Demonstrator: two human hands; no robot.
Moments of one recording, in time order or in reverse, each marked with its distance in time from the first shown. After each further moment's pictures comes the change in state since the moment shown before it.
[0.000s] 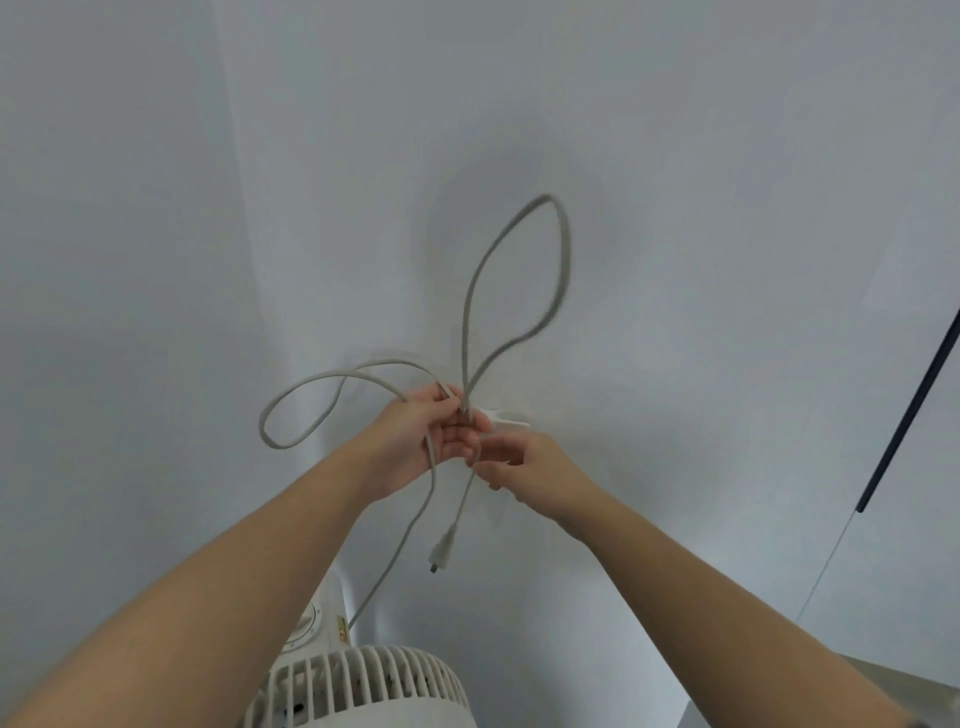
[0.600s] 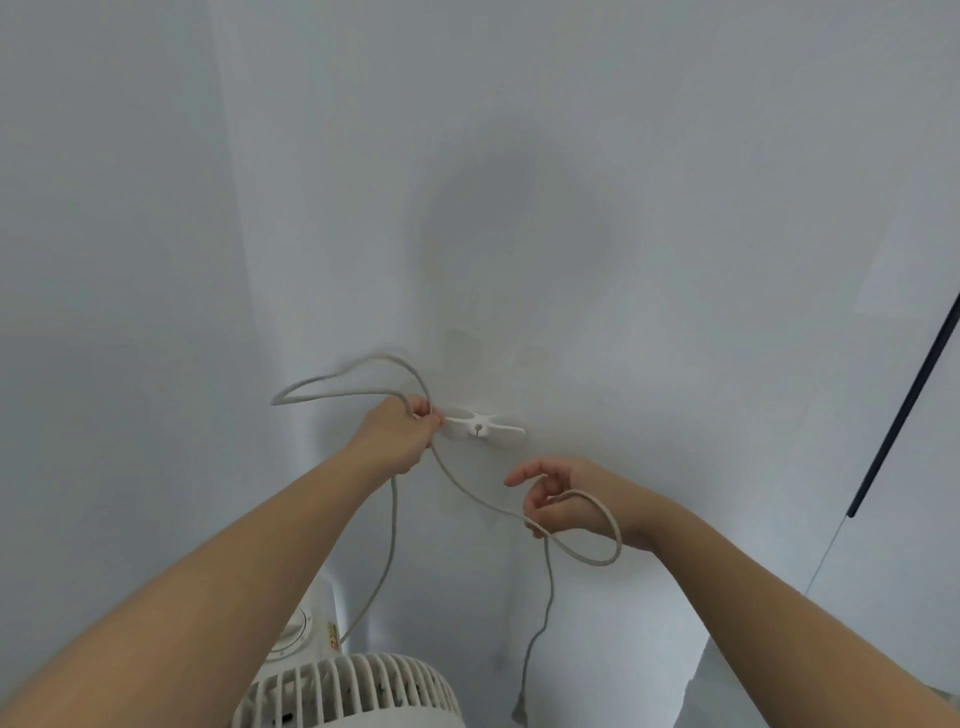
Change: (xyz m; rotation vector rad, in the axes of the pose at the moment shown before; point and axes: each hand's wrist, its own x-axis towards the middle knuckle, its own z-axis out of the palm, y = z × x) left_hand 0.017 -0.006 -0.013 0.741 0.423 -0.075; right_hand -0.019 0.028 -0.054 -0.020 -0.303 0.036
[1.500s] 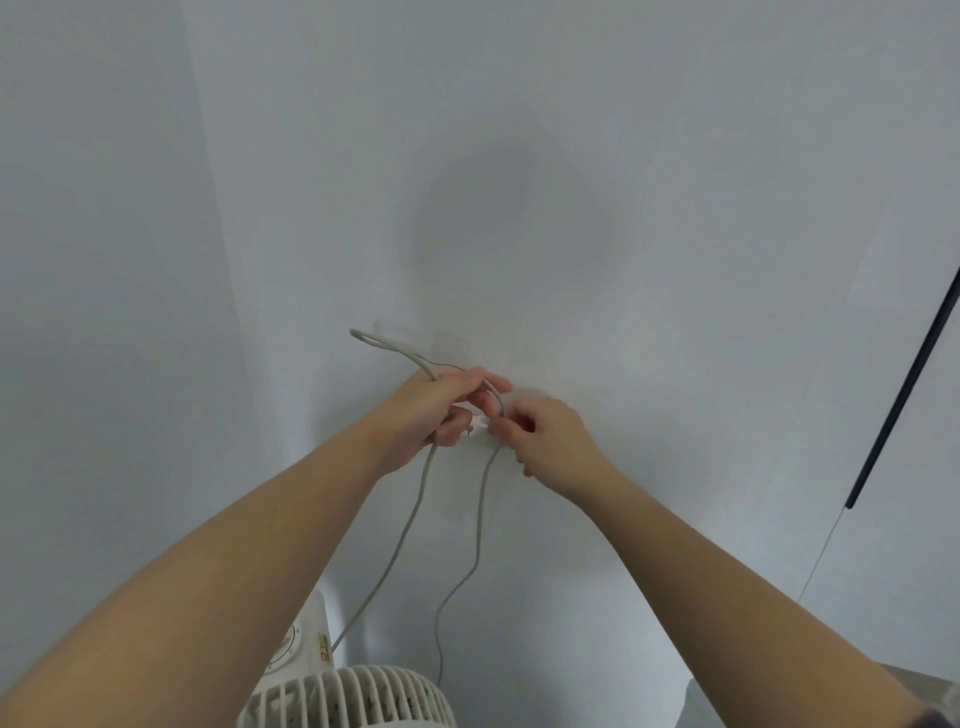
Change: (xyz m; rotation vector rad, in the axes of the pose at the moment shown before) left_hand -0.002 0.039 0.011 -0.361 -0.384 0.187; right_hand 0.036 -0.039 0.013 -0.233 0.555 -0.155
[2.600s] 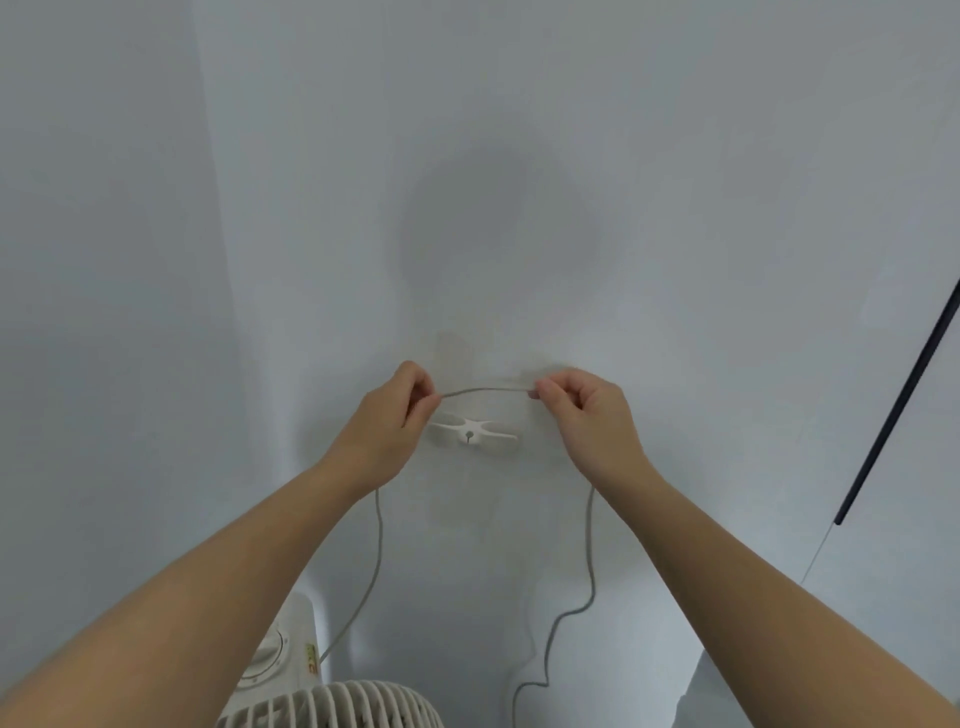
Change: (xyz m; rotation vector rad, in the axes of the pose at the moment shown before) left_hand -0.005 -0.041 -0.033 0.688 0.355 0.338; right_hand 0.003 -0.002 -0.027 0.136 0.290 -0.074
